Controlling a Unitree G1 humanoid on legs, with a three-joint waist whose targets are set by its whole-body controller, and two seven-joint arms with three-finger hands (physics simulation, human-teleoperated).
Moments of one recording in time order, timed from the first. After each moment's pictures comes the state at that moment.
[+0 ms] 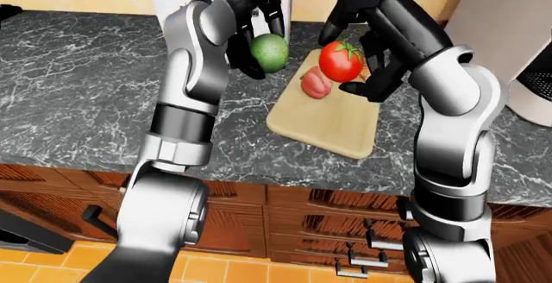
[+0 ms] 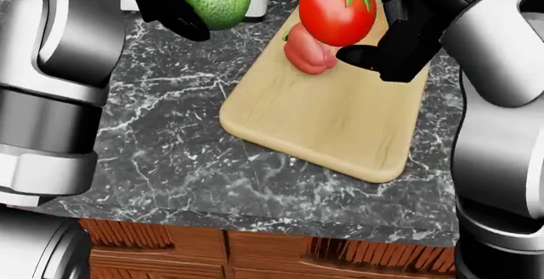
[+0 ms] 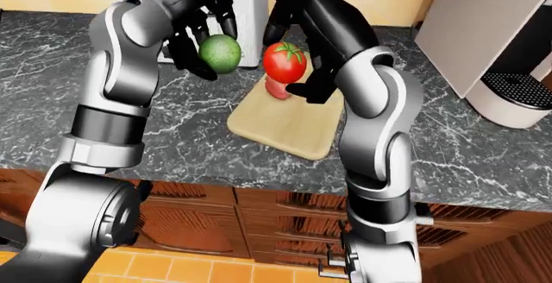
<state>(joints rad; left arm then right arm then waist) -1.30 0.19 -0.01 0.52 0.88 0.28 -0.62 -0.86 -0.25 -0.04 -0.28 -0.85 0.36 0.71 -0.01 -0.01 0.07</state>
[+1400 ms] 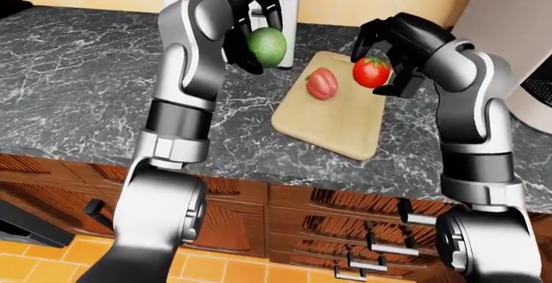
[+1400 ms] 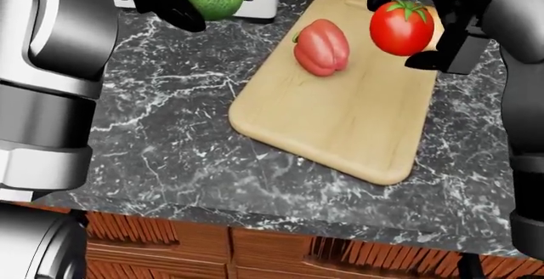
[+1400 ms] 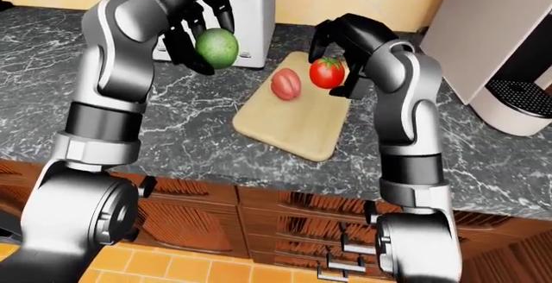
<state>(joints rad) -1.31 0.21 -0.01 0.52 0.88 0.27 -0.61 -0.93 -0.44 -0.11 0.20 -0.86 0.10 0.70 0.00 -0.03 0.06</state>
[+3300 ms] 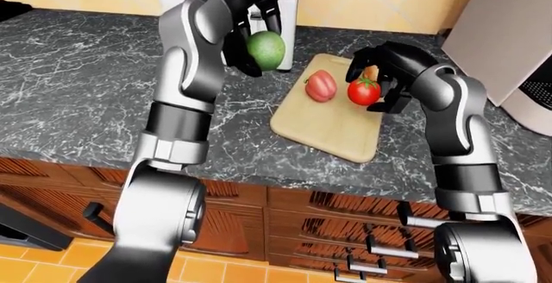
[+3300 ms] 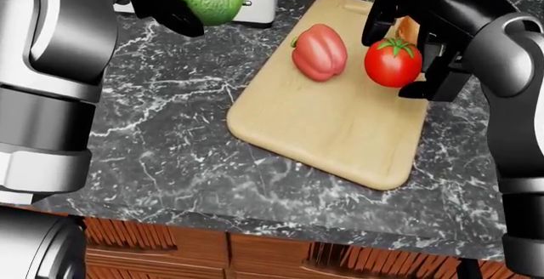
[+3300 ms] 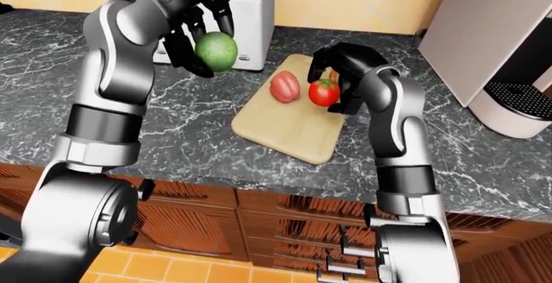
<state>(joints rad) -1.30 0.21 -0.01 0.52 0.89 0.26 -0.61 -0.85 -0.43 -0.10 0.27 -0.90 0.02 0.65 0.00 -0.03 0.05</state>
